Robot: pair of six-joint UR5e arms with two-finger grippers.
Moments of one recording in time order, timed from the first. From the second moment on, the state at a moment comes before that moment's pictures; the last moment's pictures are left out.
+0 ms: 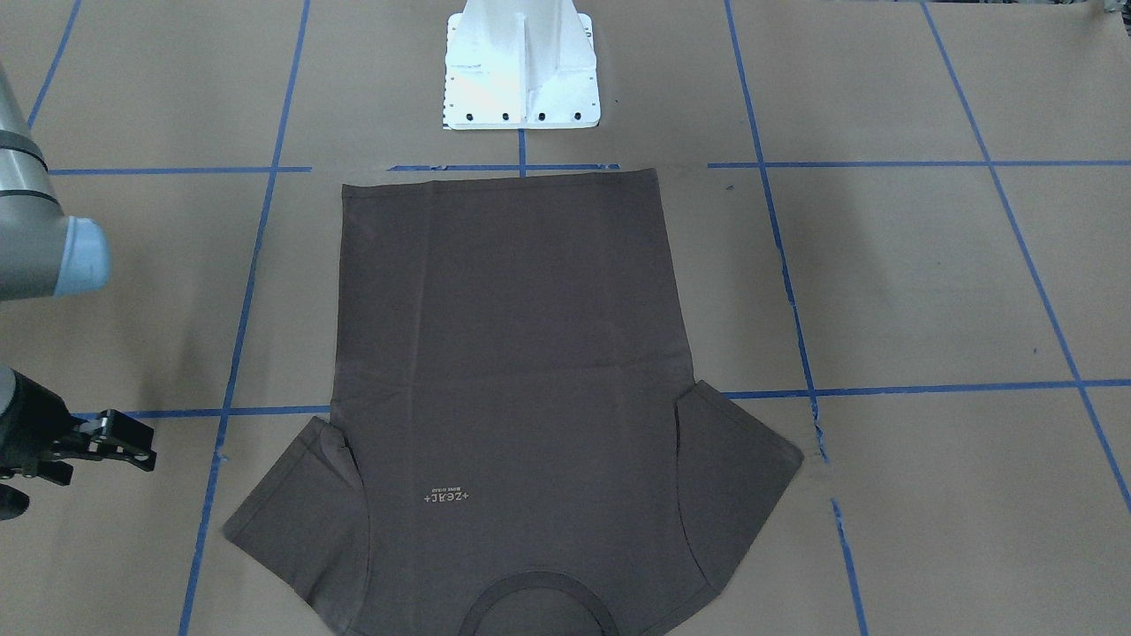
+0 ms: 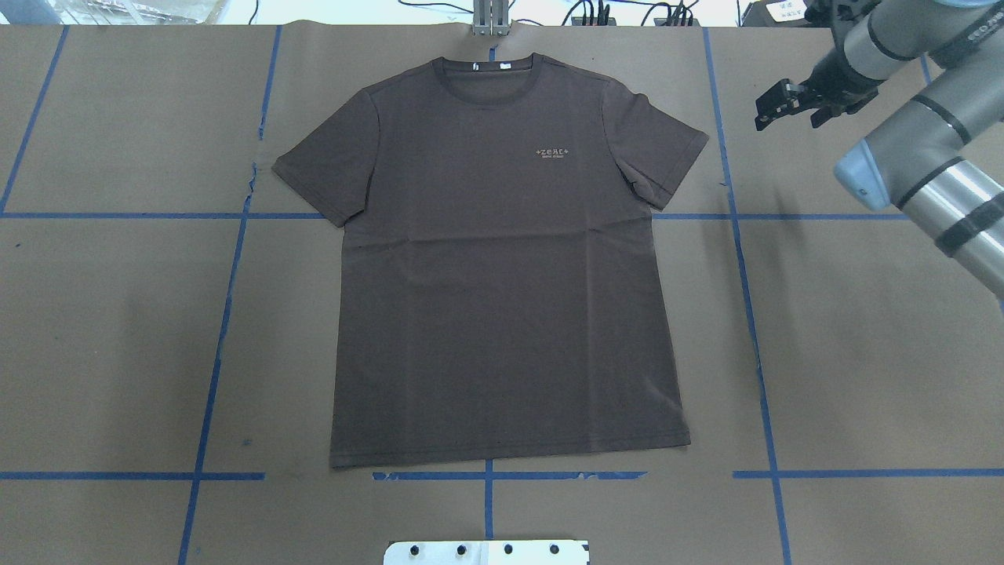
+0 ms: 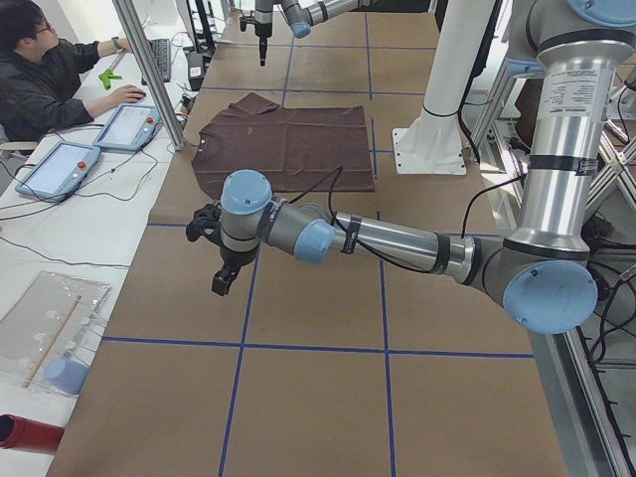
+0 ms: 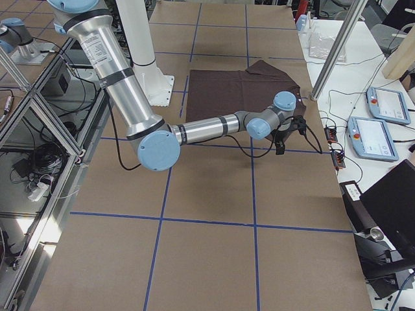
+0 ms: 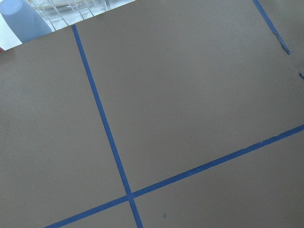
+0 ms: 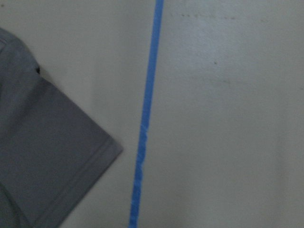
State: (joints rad) left arm -1.52 -1.65 -1.68 -1.83 -2.33 0.03; right arm 1.10 -1.01 1.21 -1.13 2.21 0.66
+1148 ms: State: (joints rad) left arm -1.52 -1.66 -1.69 -1.83 -2.33 0.03; right arm 0.99 -0.77 0.83 -1.07 2.11 0.68
